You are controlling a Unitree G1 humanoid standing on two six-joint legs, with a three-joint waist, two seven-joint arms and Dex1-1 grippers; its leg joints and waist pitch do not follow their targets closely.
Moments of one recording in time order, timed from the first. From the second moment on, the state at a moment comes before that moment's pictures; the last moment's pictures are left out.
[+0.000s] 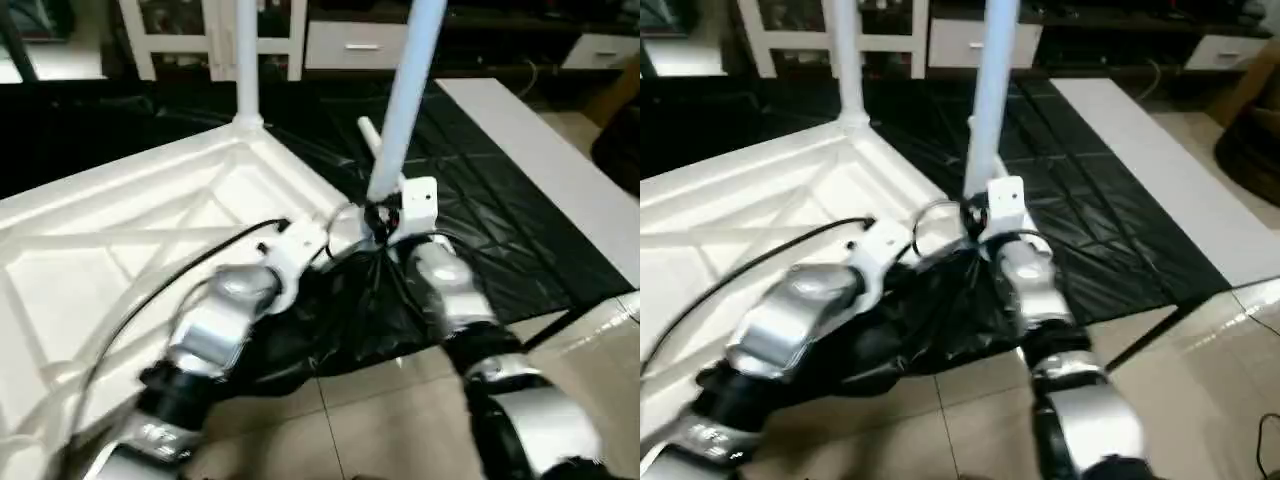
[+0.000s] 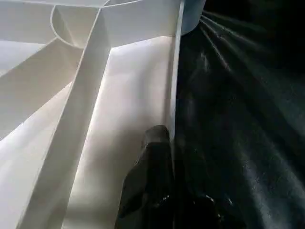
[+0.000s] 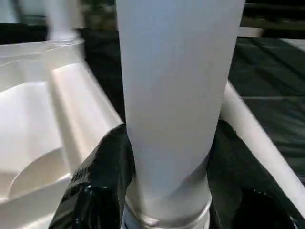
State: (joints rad) left arm -0.51 0.13 -0.28 0.08 0.13 0.86 -0.51; right arm -0.76 -0.01 -0.03 1.01 0.12 -0.18 0.06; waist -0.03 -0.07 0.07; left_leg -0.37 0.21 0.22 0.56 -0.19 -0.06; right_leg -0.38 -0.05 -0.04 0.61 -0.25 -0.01
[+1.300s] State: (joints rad) left arm -0.32 0.58 -0.28 -0.11 0.00 0.45 -0.89; right arm -0.70 -0.37 -0.01 0.79 0.28 -0.11 1.15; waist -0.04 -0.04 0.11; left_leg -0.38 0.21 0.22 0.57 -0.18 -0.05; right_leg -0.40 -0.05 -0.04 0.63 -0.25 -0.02
